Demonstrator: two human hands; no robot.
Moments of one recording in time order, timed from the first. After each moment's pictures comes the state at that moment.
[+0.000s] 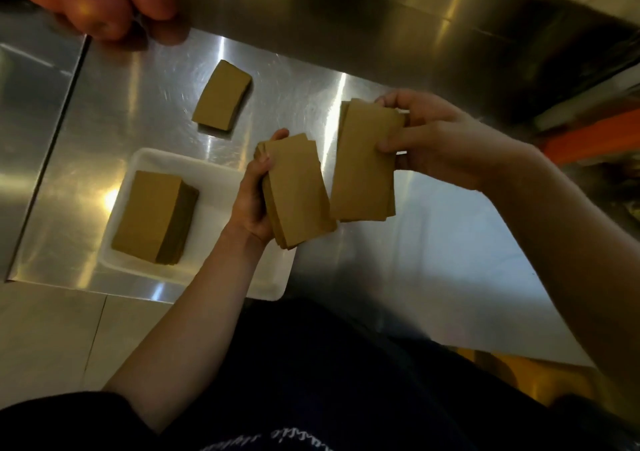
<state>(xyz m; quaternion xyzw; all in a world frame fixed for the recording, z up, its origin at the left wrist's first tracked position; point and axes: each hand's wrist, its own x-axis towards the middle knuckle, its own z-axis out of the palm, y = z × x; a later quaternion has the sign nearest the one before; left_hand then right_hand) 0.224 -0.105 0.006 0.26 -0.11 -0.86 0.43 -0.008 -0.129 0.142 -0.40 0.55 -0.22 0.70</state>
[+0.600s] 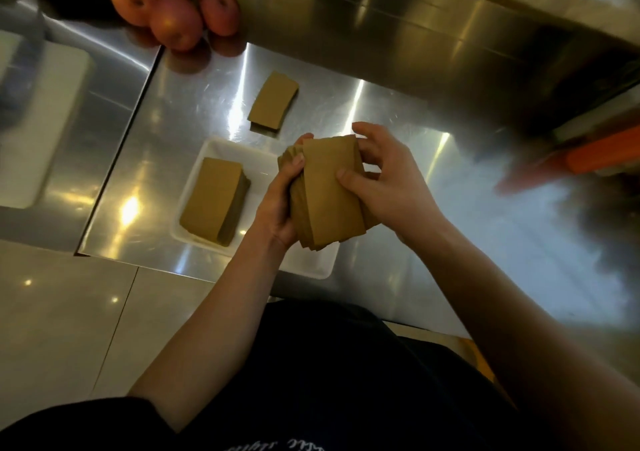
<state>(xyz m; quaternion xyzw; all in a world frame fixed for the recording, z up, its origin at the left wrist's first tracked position) 0.273 -0.073 0.030 0.28 -0.14 -0.85 0.43 0.131 -0.058 0.124 -0.54 0.69 -0.25 0.42</state>
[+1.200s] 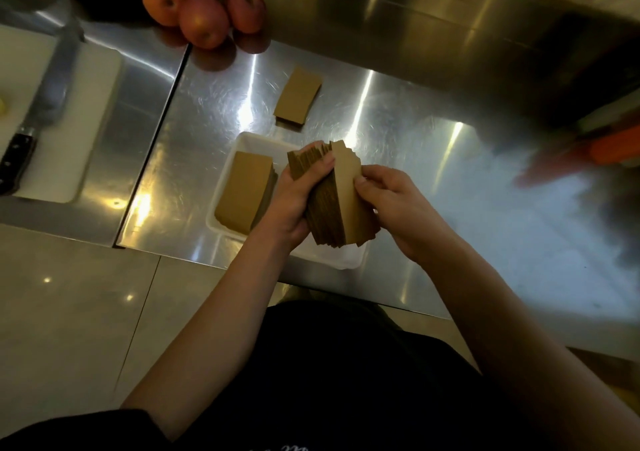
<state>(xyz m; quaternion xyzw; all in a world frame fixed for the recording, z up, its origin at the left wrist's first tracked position) 0.311 -0.064 0.046 0.38 -0.22 -0.79 0.42 0.161 -0.036 0.103 -0.38 0.68 -0.25 0.58</state>
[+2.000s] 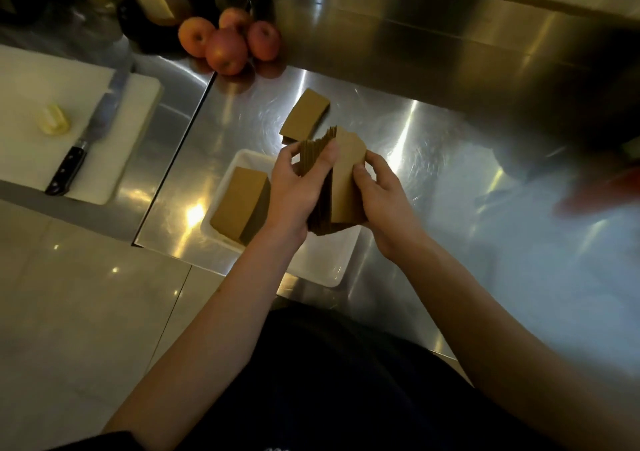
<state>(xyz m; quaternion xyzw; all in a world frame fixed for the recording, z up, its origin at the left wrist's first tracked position) 0.254 -0.075 0.080 0.64 -0.29 -0.57 0.43 0.133 -0.061 0.089 -0.36 0.63 -0.35 0.59</state>
